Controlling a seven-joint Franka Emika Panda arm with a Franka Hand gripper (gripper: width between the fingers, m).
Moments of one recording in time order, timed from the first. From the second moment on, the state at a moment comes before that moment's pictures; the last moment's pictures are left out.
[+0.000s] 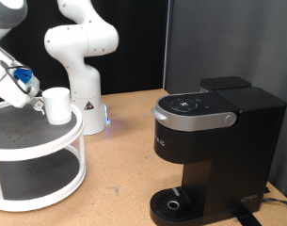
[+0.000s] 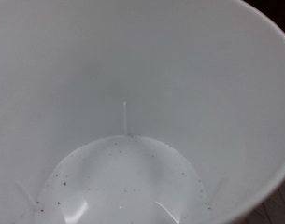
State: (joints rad) arm 0.14 -0.60 -1.07 -2.67 0.09 1.87 -1.46
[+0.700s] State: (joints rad) arm 0.14 -0.60 -1.06 -2.67 0.10 1.91 -1.45
